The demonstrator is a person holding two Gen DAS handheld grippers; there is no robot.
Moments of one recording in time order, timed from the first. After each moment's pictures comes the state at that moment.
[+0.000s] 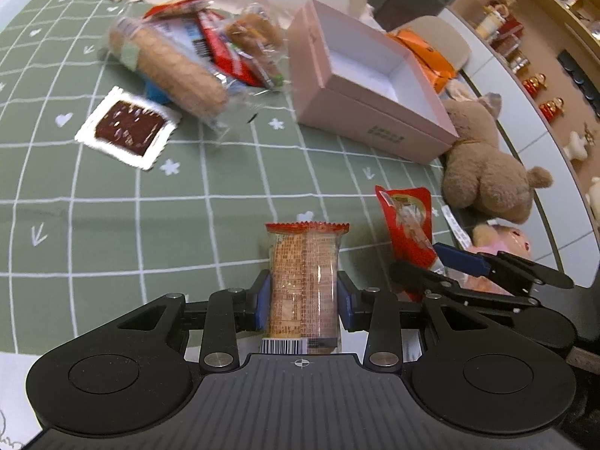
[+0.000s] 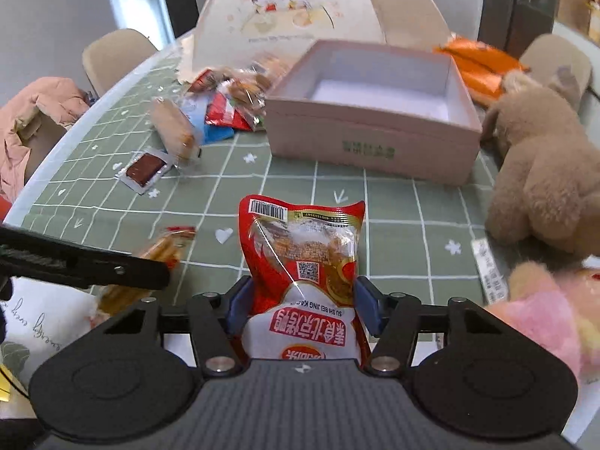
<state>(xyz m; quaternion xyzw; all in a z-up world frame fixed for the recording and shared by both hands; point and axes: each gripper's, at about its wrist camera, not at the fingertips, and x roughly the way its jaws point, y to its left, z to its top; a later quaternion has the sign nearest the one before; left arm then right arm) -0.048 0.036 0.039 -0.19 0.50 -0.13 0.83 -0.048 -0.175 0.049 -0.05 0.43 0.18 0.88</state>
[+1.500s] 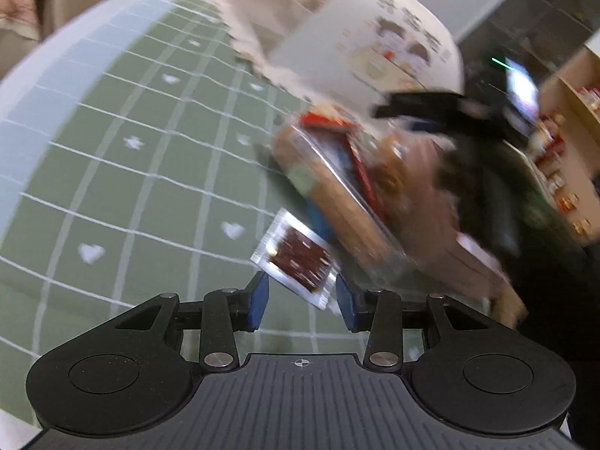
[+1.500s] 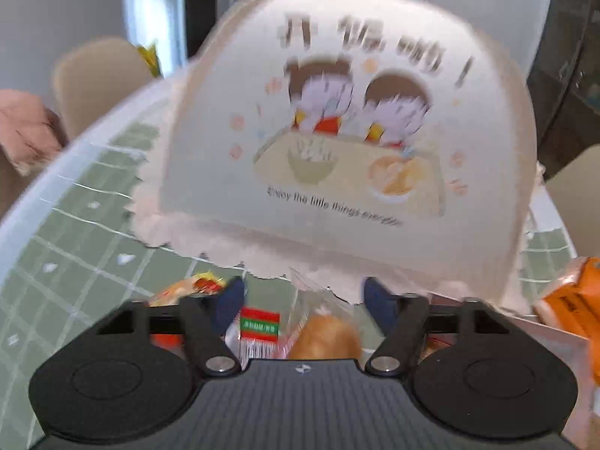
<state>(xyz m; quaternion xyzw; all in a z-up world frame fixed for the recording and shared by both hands) -0.028 0.181 0.039 -0.29 0.43 -0.04 0.86 0.256 0.033 0.053 -0.14 0.41 0.17 0.89</state>
